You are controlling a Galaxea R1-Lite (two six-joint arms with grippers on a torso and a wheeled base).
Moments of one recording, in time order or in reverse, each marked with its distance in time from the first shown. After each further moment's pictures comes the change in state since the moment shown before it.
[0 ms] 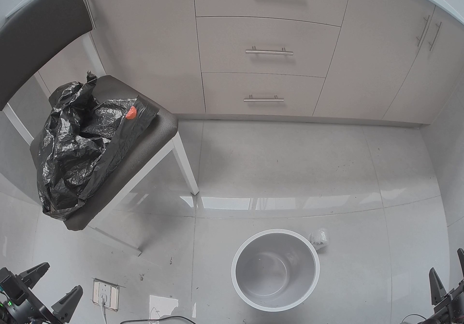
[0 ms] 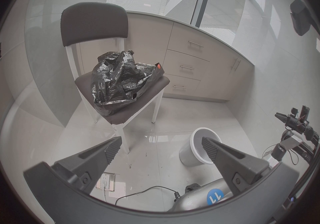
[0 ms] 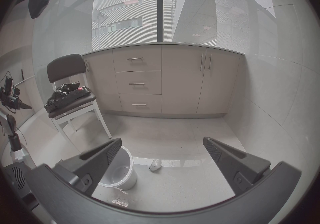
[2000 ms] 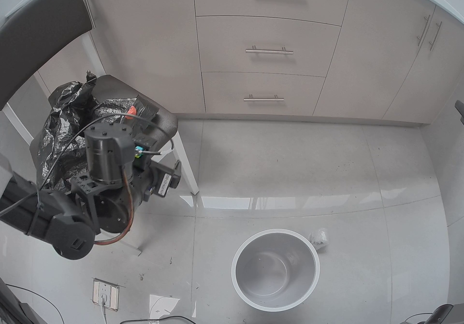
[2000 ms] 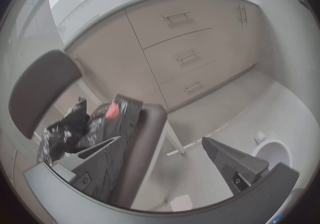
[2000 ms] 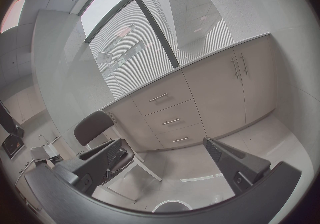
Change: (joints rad) left arm -0.253 1.376 -0.635 -0.751 0.480 0.459; right arm 0.301 0.826 -0.575 -0.440 -0.001 0.357
